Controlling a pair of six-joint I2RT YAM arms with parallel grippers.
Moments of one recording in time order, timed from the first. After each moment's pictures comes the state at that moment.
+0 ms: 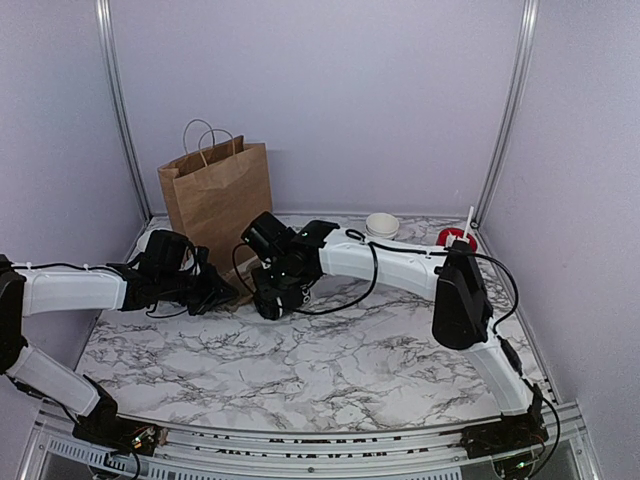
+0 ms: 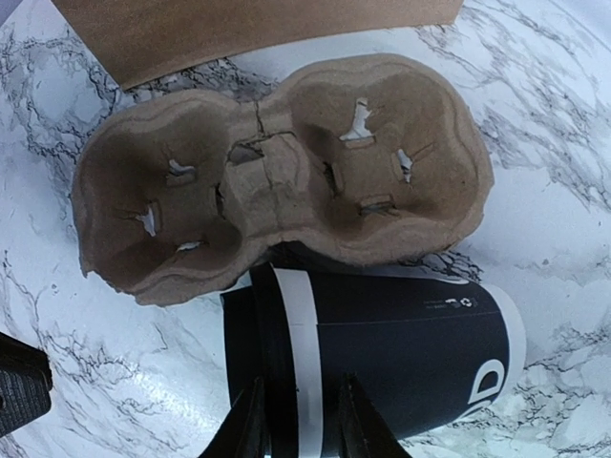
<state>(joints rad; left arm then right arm) -0.49 1.39 0.70 0.00 0.37 -0.93 1.03 2.41 2.24 -0.81 0.24 0.42</state>
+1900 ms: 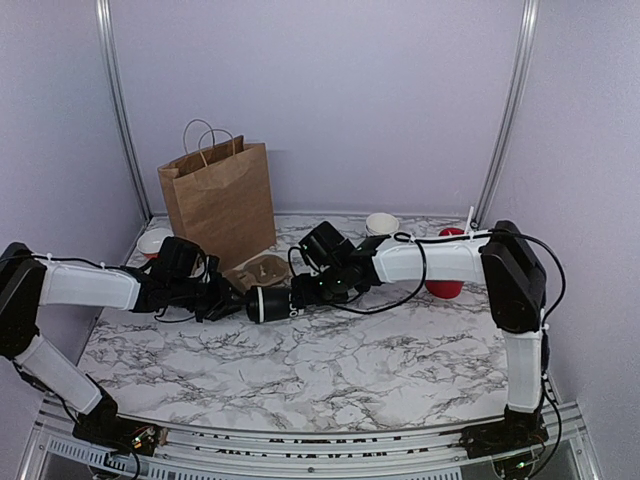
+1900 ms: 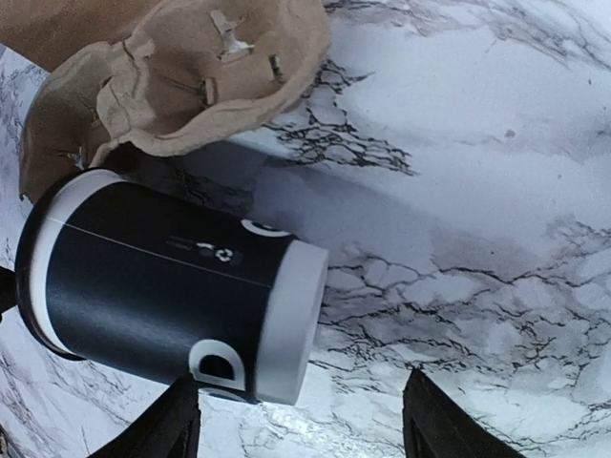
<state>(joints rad) -0.51 1.49 0.70 0.05 0.39 -0.91 0.91 2.09 1.60 -0.45 0.06 0.56</state>
